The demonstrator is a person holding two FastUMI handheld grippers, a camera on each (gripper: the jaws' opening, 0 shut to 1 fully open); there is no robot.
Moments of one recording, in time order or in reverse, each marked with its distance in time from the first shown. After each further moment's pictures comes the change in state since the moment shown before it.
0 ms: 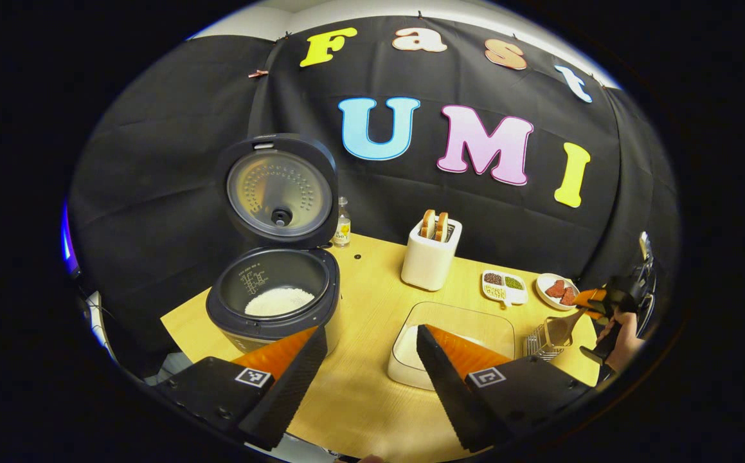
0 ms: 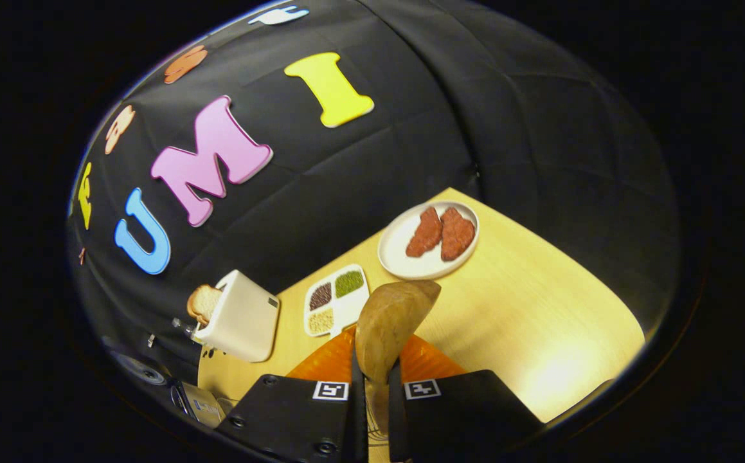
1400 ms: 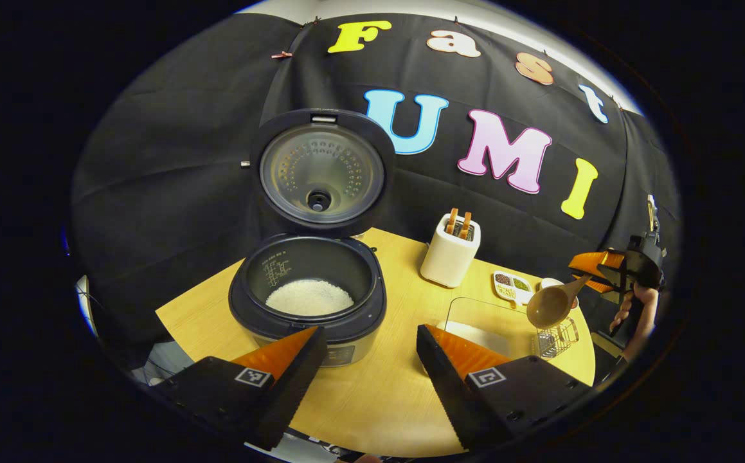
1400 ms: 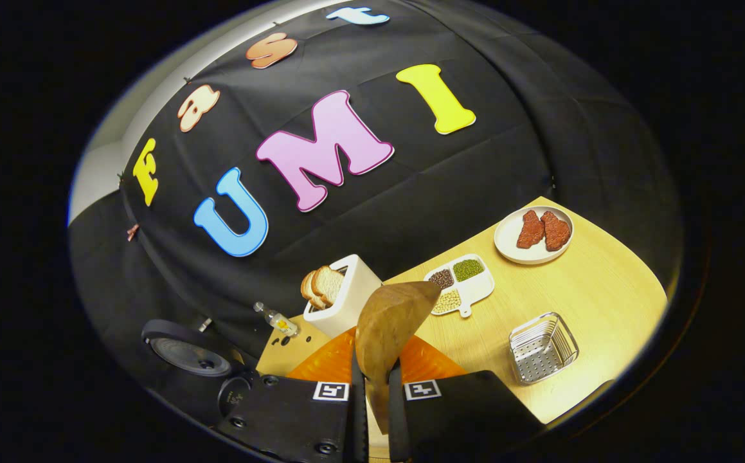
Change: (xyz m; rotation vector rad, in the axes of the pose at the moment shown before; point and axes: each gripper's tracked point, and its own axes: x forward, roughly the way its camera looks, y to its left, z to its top) left arm 0.020 0.097 -0.013 -0.075 0.032 -0.067; right arm -0.075 0.192 -0.070 -0.082 0.015 0.246
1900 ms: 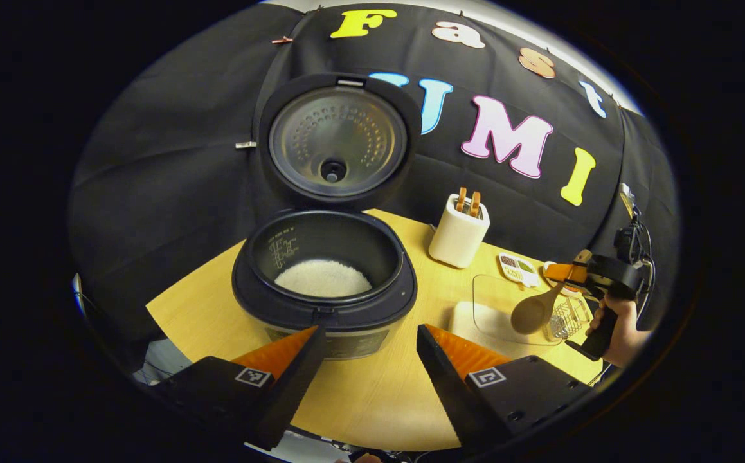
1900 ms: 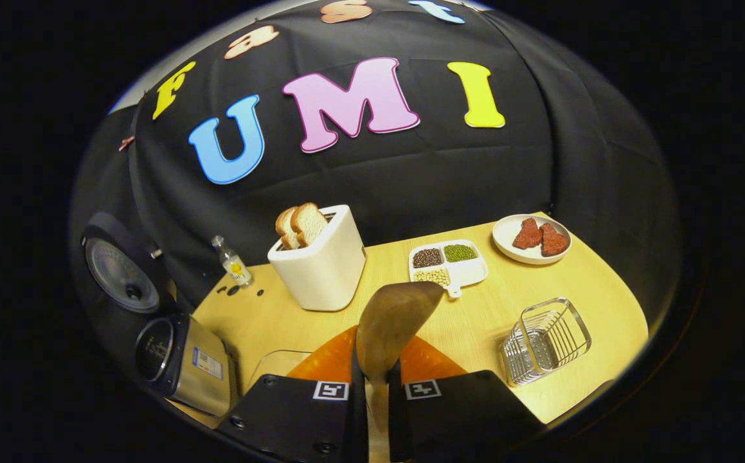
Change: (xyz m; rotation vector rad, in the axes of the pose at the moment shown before) left arm 0.022 0.042 -0.042 0.027 0.069 -0.060; right arm 0.033 -0.008 -0.089 -0.331 0.070 -0.126
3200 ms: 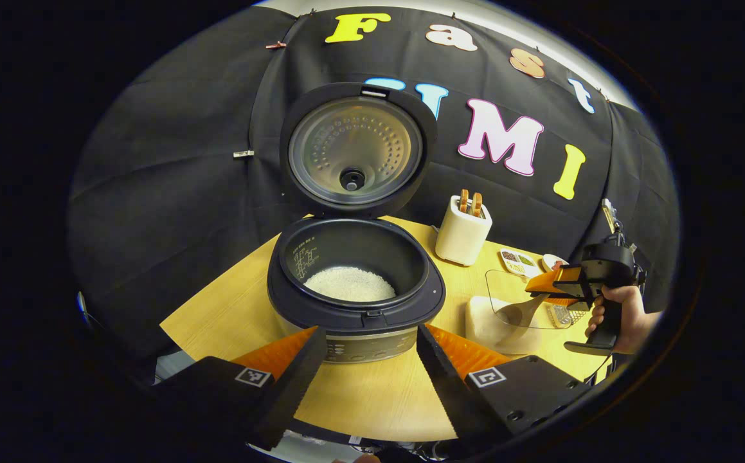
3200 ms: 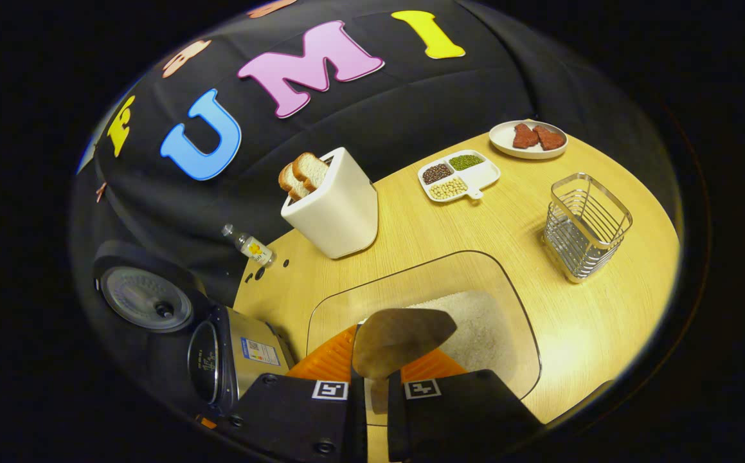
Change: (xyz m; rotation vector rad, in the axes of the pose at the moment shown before) left arm -0.021 0.042 0.013 0.037 -0.038 -0.019; right arm -0.032 0.053 -0.056 0.417 0.263 0.037
